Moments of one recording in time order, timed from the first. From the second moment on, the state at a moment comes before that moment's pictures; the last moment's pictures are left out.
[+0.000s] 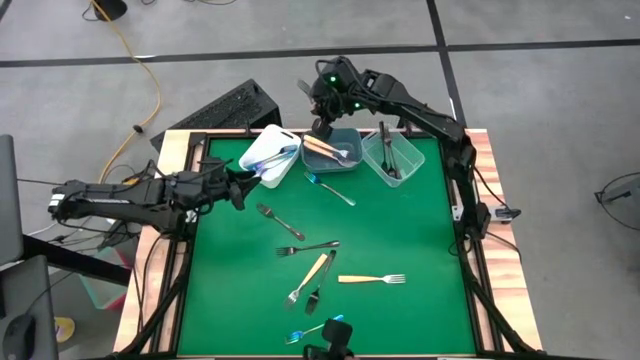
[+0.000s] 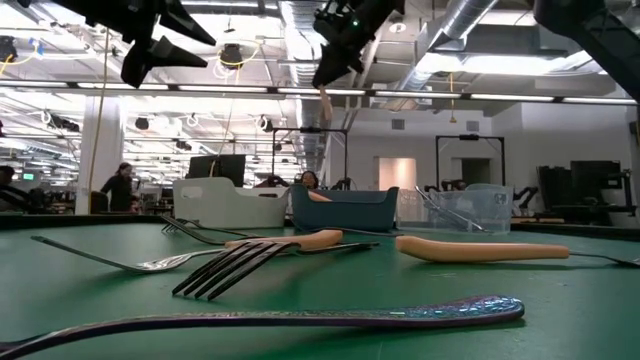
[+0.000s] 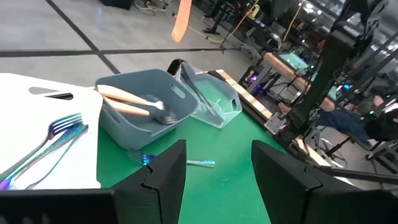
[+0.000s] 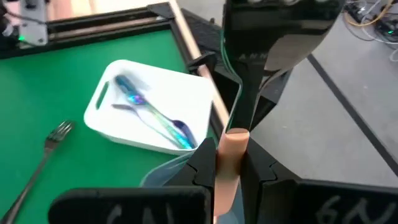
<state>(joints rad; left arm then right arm) 0.02 0.65 0.59 -0.23 -0.50 -0.69 -0.50 2.08 2.35 -0.97 -0.02 -0.18</state>
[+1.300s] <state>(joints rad) 0.02 0.65 0.59 -0.32 -0.52 -0.80 -0.59 2.08 1.87 -0.82 0.01 -0.30</state>
